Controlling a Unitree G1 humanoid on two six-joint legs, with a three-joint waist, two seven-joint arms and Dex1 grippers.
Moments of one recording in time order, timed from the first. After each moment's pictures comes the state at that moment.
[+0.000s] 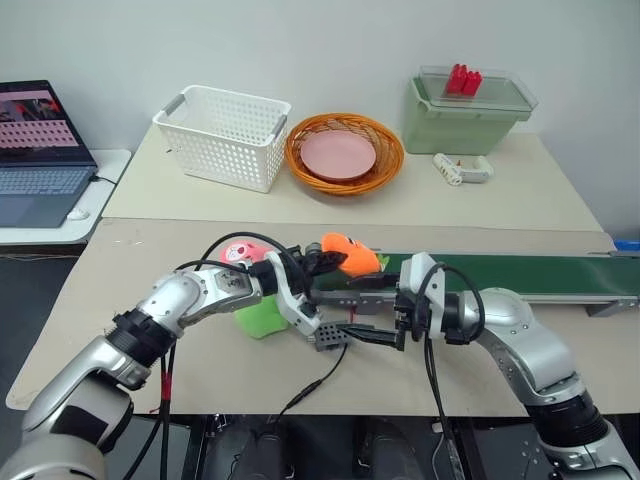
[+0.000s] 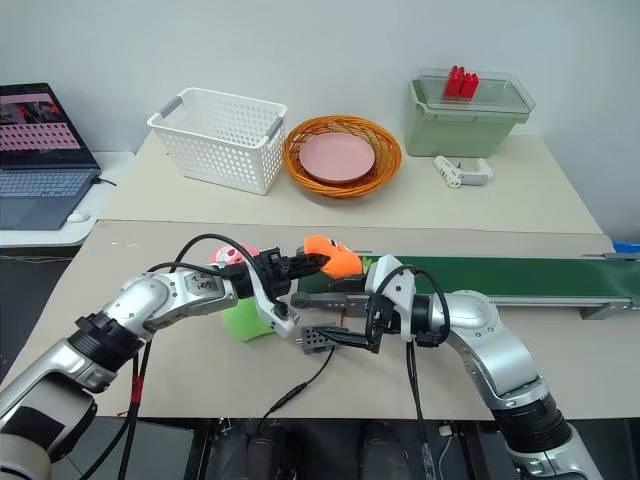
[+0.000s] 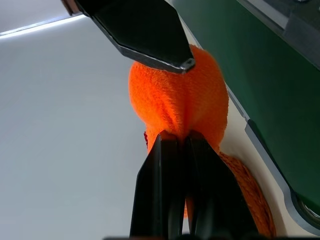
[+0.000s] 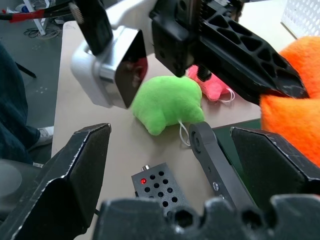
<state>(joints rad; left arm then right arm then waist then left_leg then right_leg) -0.76 0.68 -0.61 0.22 1.05 -0.65 0.07 -0.29 -0.61 0.17 -0.37 0.42 0.42 0.95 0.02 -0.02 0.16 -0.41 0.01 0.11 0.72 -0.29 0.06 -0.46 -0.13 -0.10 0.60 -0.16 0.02</state>
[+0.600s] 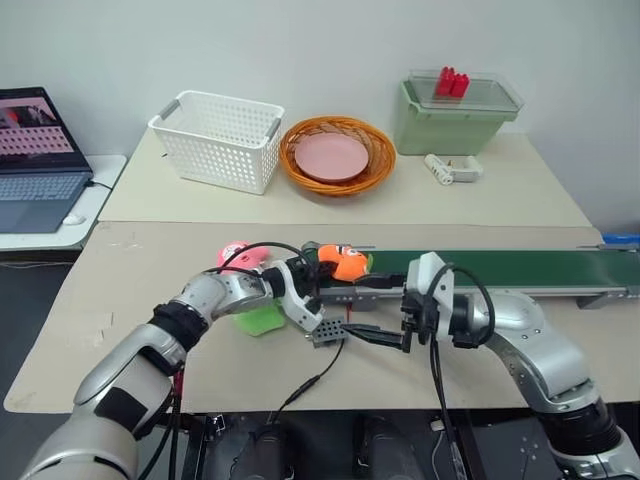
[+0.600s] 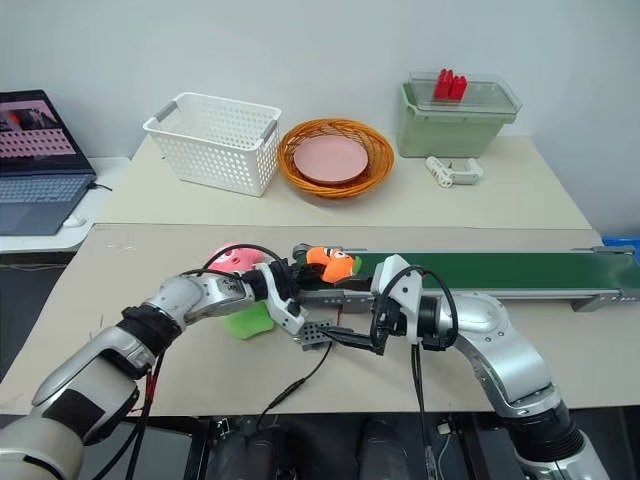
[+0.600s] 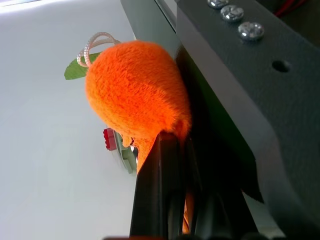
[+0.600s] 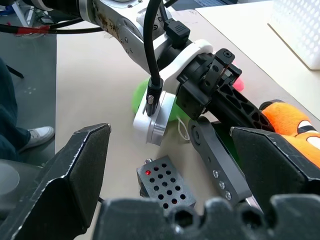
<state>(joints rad) -0.83 0.54 -0.70 0.60 1.14 -0.65 0.19 -0.26 -0.64 0.13 -0.44 0.44 0.46 0.92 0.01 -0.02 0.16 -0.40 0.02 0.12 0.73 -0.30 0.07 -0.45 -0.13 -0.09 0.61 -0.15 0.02</state>
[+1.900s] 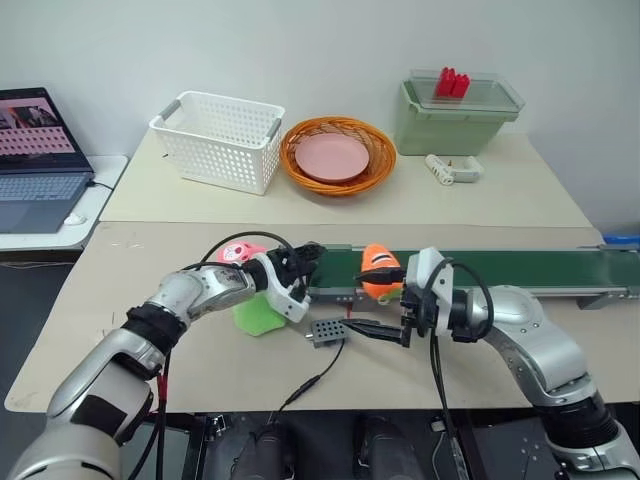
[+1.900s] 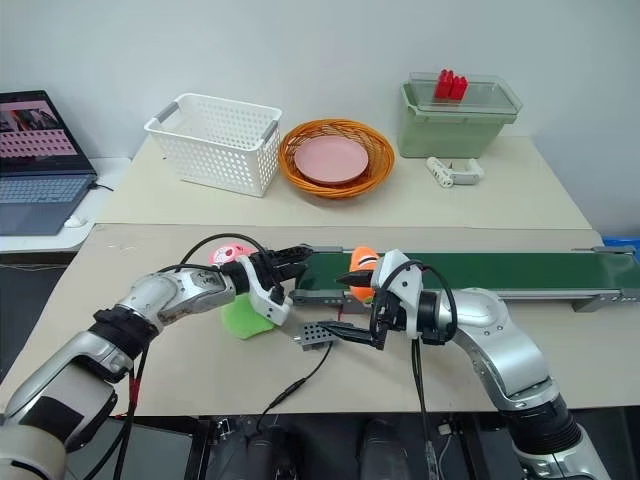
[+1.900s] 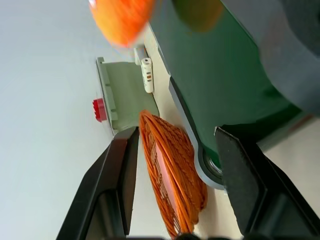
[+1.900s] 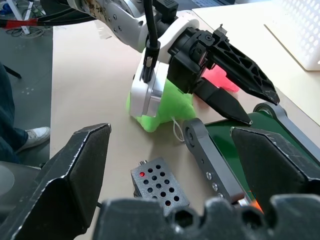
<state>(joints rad) -0.77 0.66 -0.59 0.50 0.97 -0.62 0.01 -0.29 -0.63 0.14 -0.40 0.44 0.46 0.93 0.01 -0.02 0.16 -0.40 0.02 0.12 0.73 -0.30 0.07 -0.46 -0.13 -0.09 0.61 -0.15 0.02</state>
